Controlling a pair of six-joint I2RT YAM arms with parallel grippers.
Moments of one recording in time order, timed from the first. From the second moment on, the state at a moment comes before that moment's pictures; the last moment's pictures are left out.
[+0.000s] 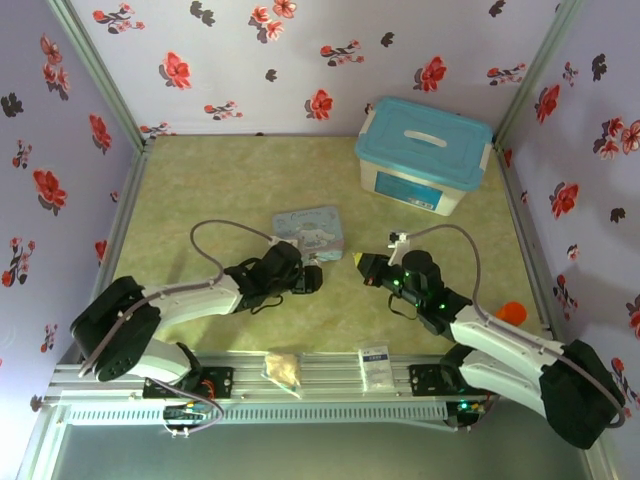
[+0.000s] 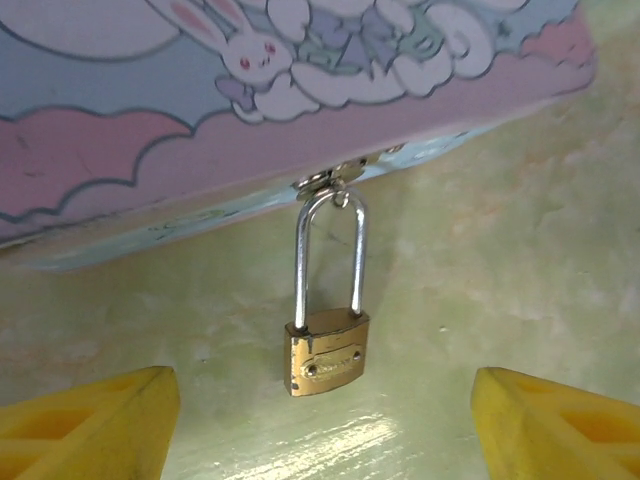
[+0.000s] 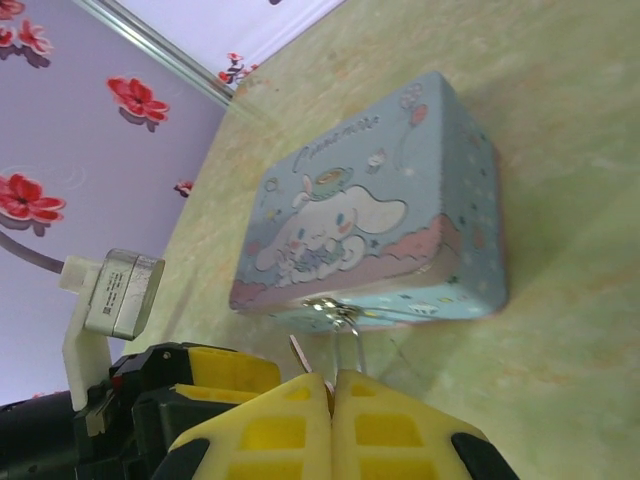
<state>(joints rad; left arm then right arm) -0.91 1.43 0.67 -0.07 -0.11 -0.75 0.69 0.94 0.31 0.29 -0.10 0.79</state>
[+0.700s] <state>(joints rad) -0.93 1.63 0.77 -0.04 -0.12 -0.69 0.68 0.92 0.26 0.25 -0.08 0.78</state>
